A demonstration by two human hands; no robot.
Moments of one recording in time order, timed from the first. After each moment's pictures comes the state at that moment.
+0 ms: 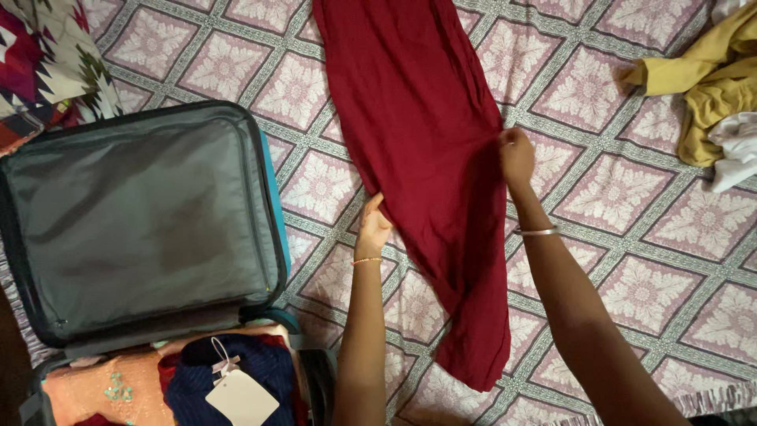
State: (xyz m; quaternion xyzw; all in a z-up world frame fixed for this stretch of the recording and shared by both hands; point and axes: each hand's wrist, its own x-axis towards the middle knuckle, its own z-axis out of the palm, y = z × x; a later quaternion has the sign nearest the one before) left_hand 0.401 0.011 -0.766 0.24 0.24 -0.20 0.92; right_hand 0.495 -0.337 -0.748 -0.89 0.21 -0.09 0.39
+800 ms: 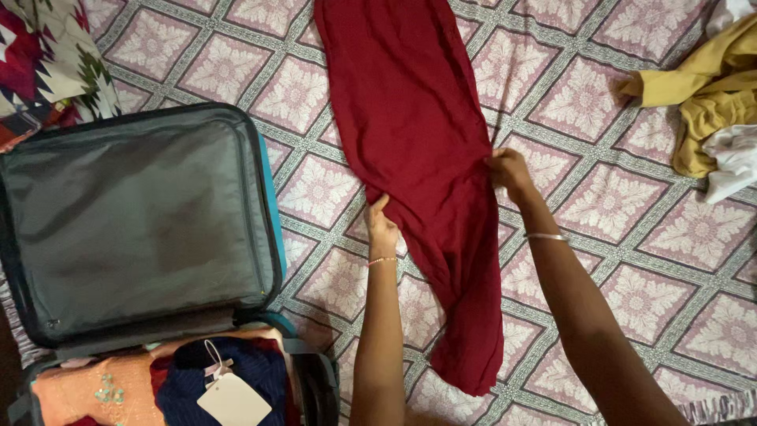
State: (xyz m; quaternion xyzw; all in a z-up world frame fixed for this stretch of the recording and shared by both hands) left_hand 0.411 -0.027 -0.775 0.27 0.36 -0.01 0.89; right_hand 0.490 -0.354 -0.747 -0.66 0.25 0.18 0.68
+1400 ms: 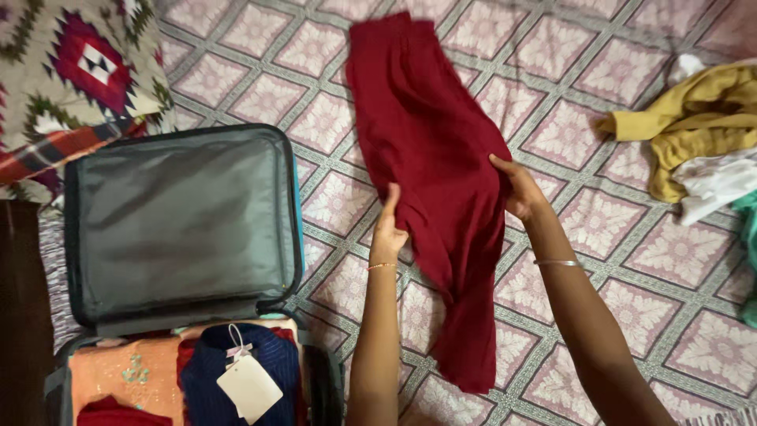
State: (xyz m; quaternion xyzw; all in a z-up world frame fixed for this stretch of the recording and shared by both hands) left_hand 0.408 -0.026 -0.625 0.26 0.30 -0.17 0.90; right_hand 0.458 -0.310 -0.526 -0.43 0.22 0.24 0.84
